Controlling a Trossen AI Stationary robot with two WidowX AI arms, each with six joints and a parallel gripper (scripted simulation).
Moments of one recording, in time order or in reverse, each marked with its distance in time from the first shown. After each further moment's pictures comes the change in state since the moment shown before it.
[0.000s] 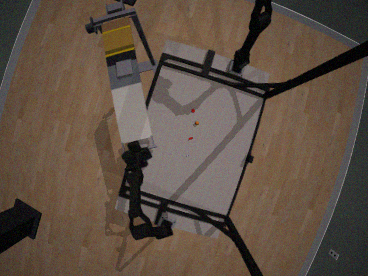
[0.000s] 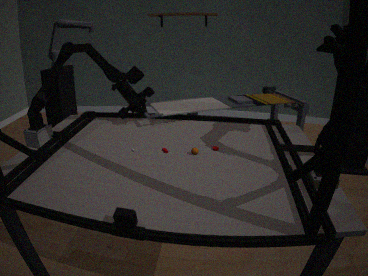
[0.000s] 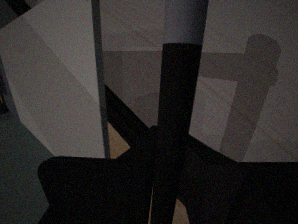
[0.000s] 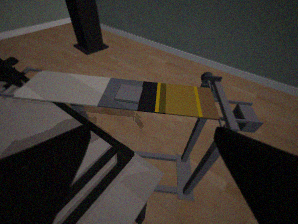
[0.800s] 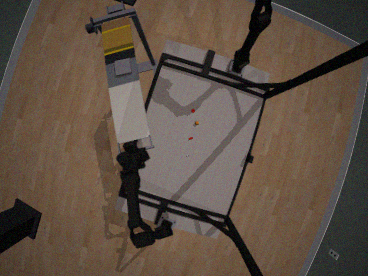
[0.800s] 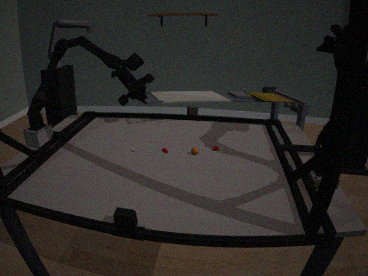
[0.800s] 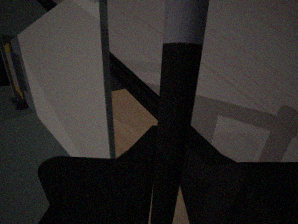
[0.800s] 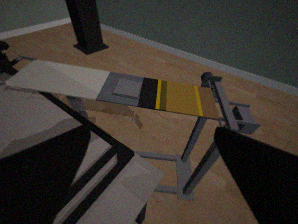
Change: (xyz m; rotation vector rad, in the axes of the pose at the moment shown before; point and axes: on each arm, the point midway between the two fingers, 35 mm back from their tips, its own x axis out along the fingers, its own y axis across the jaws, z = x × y) left arm -0.050 0.038 0.000 0.001 0.002 0.025; right arm 0.000 0.000 0.000 0.000 0.000 0.000
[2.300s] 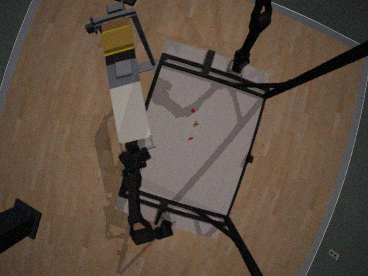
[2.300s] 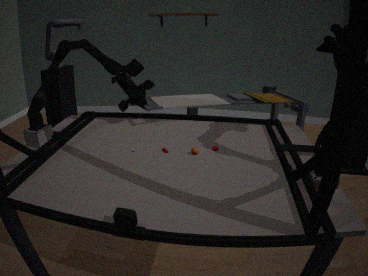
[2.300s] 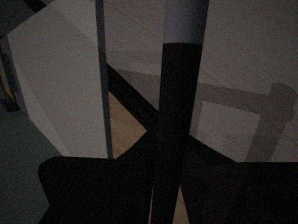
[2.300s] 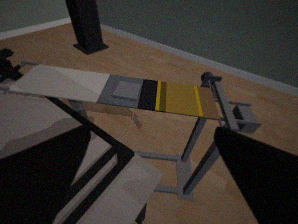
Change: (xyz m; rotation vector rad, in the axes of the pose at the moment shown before) left arm 0.021 -0.018 0.000 0.000 -0.001 -0.014; right arm 0.000 0.000 0.000 0.000 0.000 0.000
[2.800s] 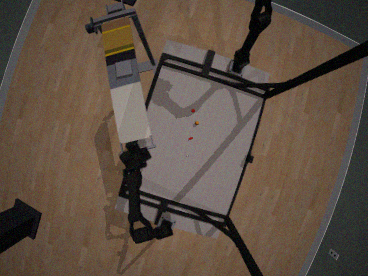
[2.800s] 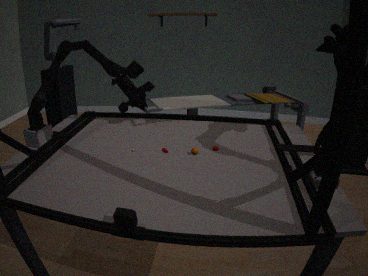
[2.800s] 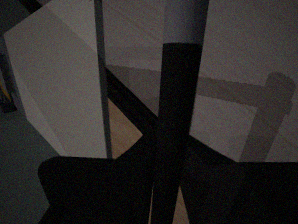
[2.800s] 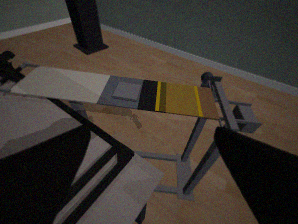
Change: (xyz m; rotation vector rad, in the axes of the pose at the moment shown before) left arm 0.007 -0.006 0.000 0.000 0.000 -0.003; right arm 0.000 0.000 0.000 0.000 0.000 0.000
